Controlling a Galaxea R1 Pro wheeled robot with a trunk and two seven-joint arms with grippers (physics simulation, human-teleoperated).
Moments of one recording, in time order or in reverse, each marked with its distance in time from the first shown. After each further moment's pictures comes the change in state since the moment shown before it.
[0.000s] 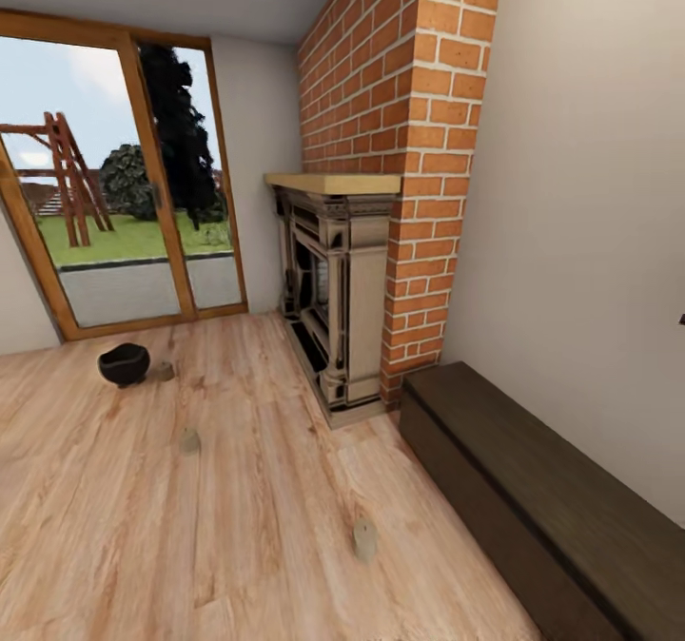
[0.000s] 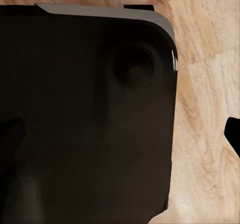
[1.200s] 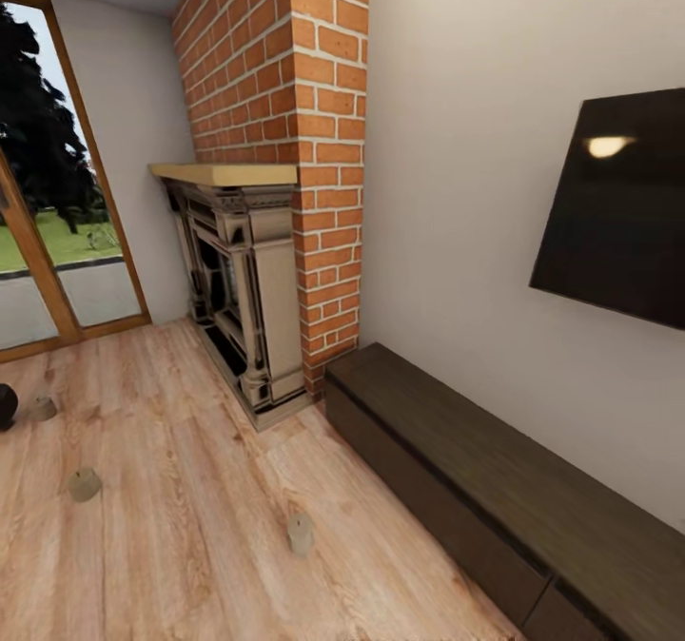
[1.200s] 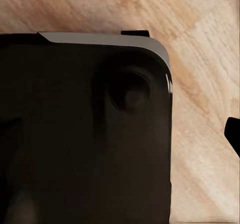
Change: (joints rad) left arm 0.000 -0.001 0.001 0.001 0.001 -0.007 0.000; right arm 0.000 -0.002 0.000 0.013 -0.015 -0.135 -0.001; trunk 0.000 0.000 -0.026
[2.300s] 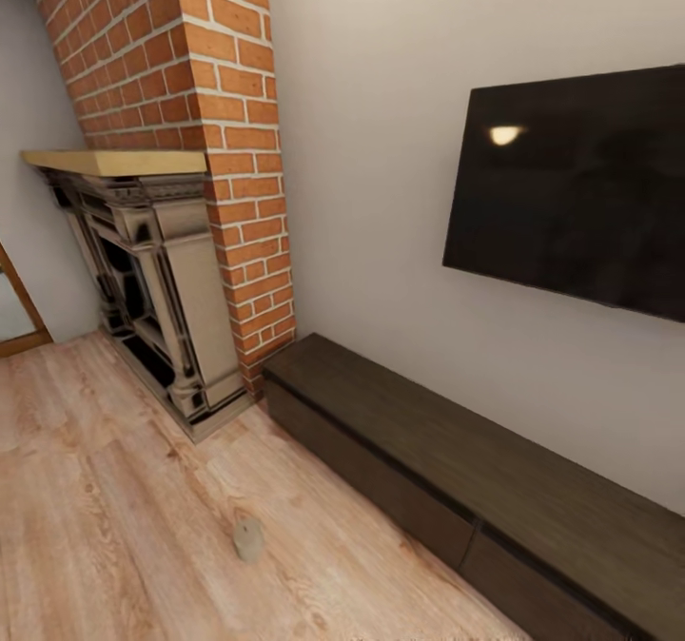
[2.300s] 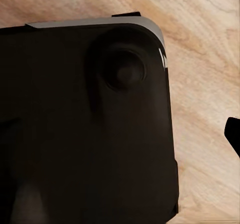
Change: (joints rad) left arm 0.000 0.000 0.000 0.000 0.000 0.000 0.000; right arm 0.001 0.000 -0.001 0.029 -0.106 -0.034 0.001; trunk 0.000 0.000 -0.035
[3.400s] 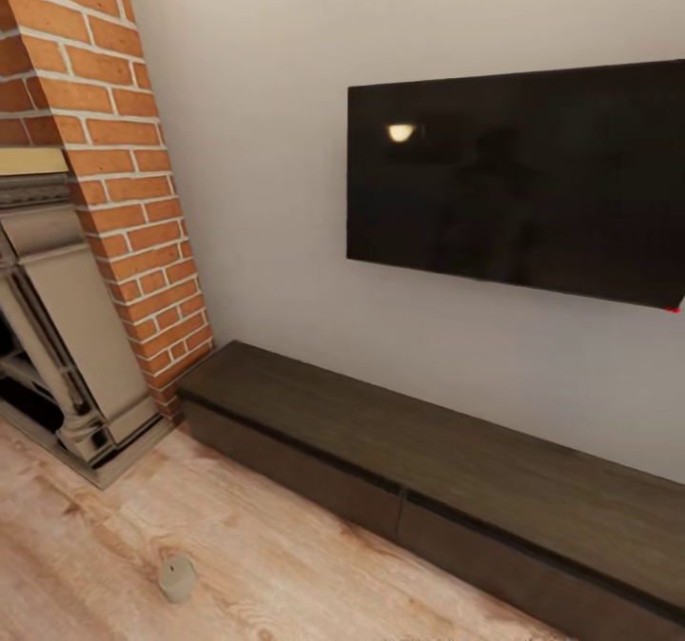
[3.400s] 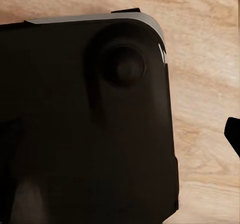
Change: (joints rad) left arm 0.000 0.000 0.000 0.000 0.000 0.000 0.000; right arm 0.000 0.000 0.000 -0.001 -0.004 0.001 0.000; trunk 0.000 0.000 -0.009
